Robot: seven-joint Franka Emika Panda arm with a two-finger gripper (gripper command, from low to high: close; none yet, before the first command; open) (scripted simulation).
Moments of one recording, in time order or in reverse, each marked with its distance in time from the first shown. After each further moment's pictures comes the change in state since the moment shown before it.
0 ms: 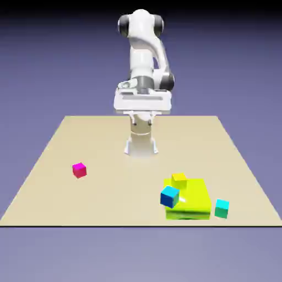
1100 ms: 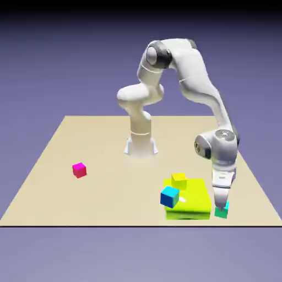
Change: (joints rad) arm 0.545 1.140 0.011 0.660 0.164 -0.207 -0.713
